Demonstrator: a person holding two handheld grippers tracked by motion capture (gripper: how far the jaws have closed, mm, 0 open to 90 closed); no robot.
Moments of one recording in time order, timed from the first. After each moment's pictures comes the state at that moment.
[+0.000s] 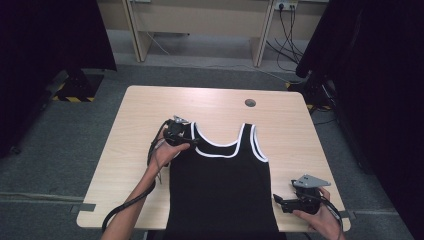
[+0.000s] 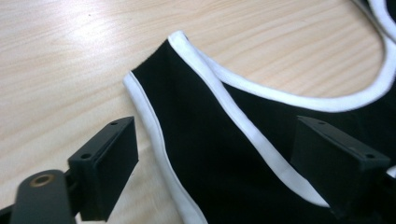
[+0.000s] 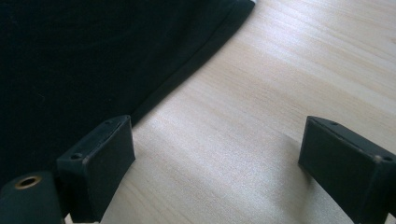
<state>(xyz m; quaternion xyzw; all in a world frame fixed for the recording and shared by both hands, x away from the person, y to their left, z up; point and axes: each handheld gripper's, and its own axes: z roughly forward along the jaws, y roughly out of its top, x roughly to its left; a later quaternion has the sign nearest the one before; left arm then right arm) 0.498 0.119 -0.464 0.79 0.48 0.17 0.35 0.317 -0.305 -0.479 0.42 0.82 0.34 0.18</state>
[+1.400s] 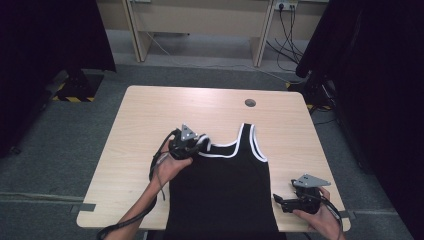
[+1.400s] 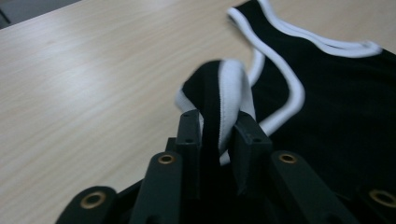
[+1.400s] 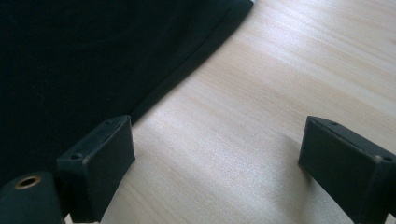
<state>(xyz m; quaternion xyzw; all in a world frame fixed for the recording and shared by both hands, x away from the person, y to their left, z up) 0.417 0.093 -0.429 0.81 0.37 0.20 0.40 0.319 -0.305 -0.479 0.42 0.82 0.34 0.18</state>
